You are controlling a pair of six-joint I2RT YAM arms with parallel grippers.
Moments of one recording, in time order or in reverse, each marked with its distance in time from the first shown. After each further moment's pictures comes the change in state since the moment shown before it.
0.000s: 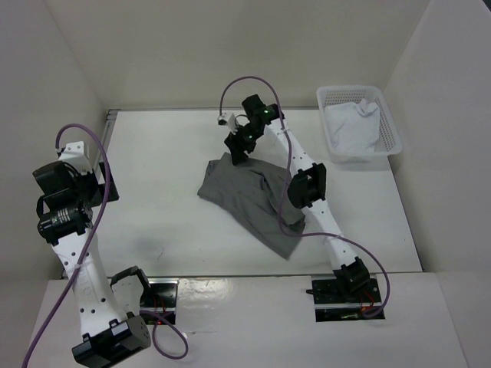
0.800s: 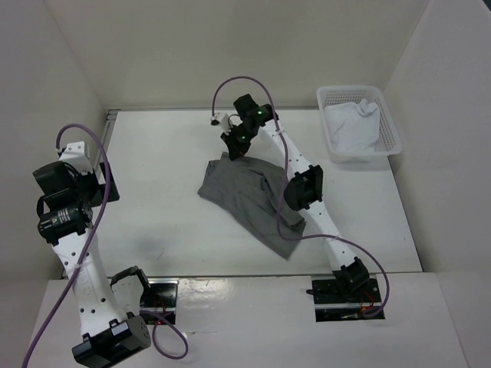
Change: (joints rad) left arm 0.000 0.000 -0.002 0.001 0.011 0.000; right arm 0.054 -0.006 0.034 -0.005 0.071 0.068
